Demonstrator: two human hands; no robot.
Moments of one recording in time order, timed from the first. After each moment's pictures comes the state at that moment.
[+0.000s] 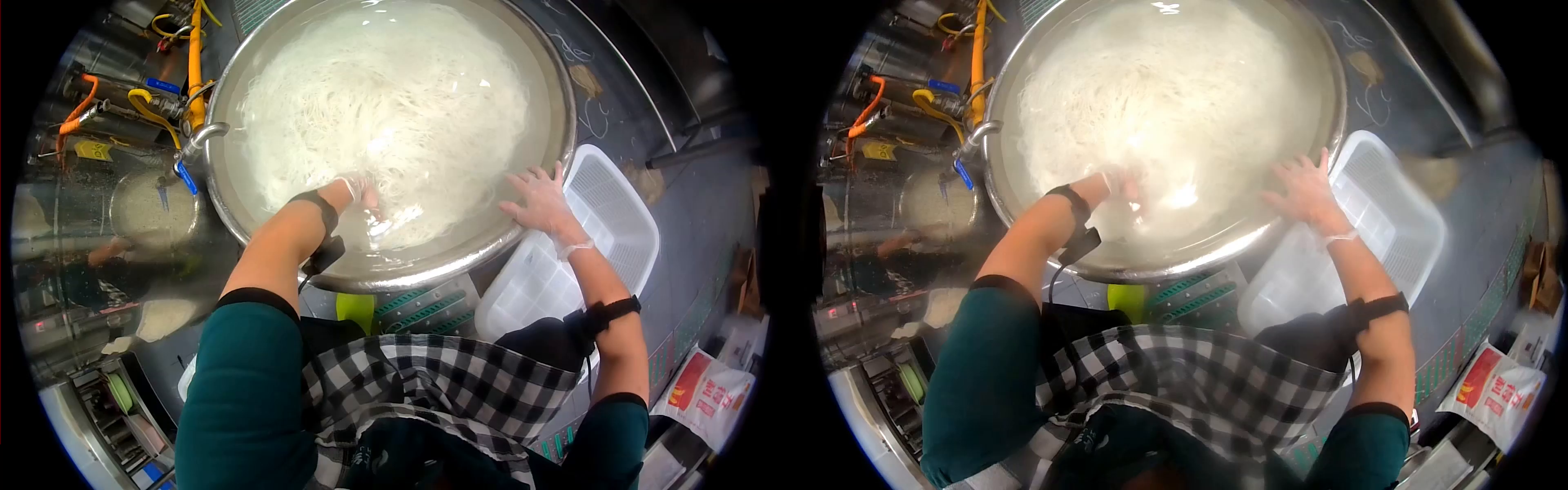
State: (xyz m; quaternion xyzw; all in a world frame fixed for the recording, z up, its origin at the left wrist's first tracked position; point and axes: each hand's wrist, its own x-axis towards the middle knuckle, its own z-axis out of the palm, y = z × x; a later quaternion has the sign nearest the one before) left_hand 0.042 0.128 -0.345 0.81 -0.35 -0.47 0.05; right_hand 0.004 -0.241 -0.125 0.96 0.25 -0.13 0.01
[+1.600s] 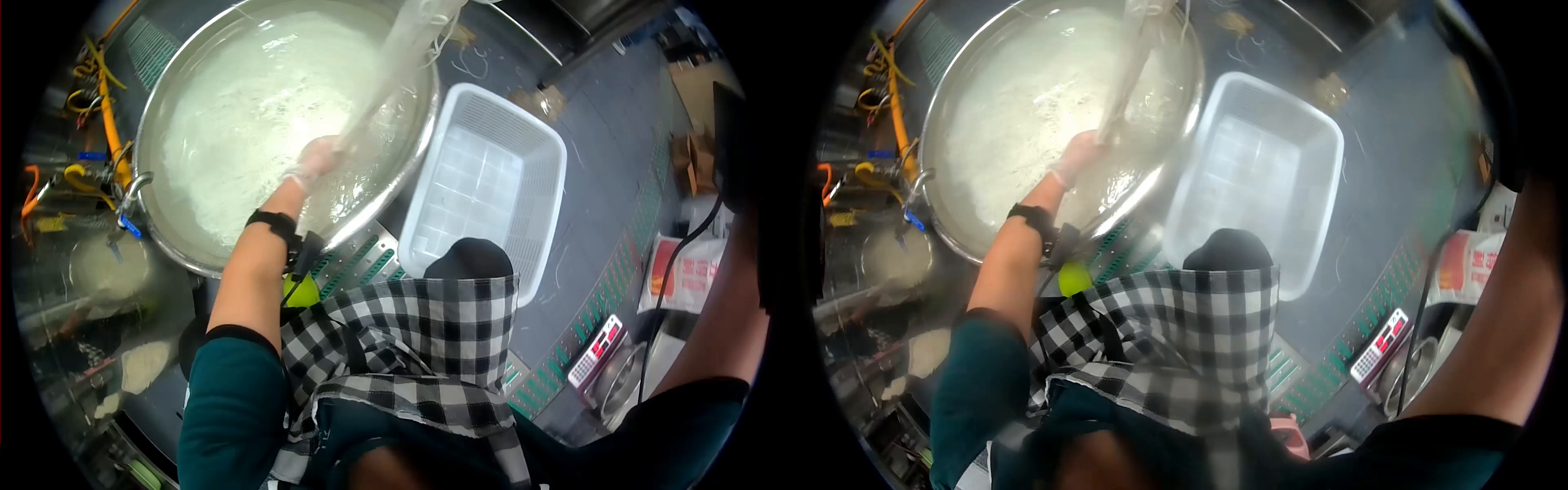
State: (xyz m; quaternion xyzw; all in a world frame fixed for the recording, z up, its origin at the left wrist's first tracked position) left_hand 0.021 0.004 -0.174 0.91 -0.09 -0.18 0.36; right_hand -0.002 -0.303 0.288 0.78 0.19 0.23 -0.55
